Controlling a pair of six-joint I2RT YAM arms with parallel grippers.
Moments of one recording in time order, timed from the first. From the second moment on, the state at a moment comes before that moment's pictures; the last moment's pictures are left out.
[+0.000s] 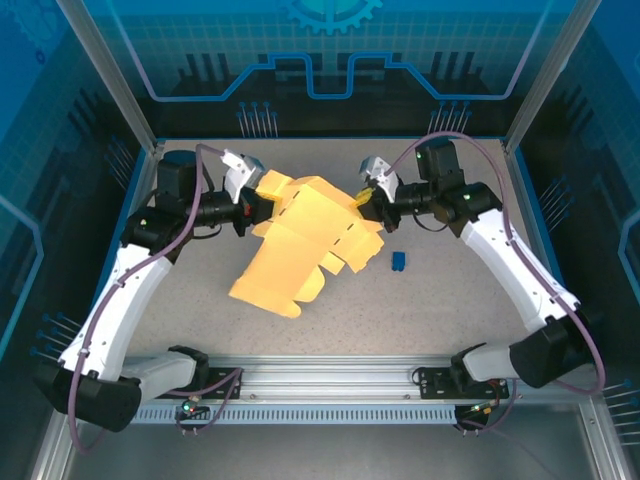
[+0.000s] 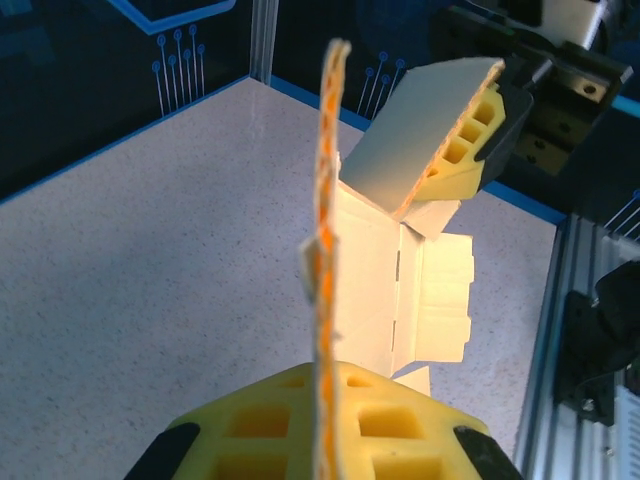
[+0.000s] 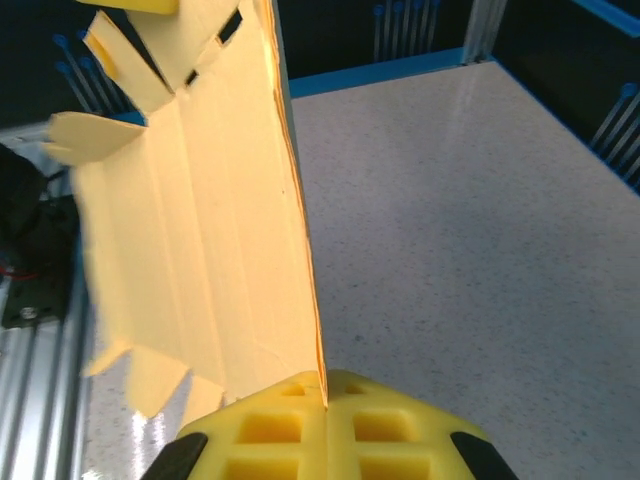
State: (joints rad) left arm -0.22 1.14 1.27 -0.63 0.76 0.14; right arm 0.40 1.35 1.37 -0.68 -0.72 -0.48
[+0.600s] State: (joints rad) left arm -0.21 1.24 1.29 -0.69 0.75 -0.10; right arm 0.82 1.23 1.05 -0.27 0.26 -0.63
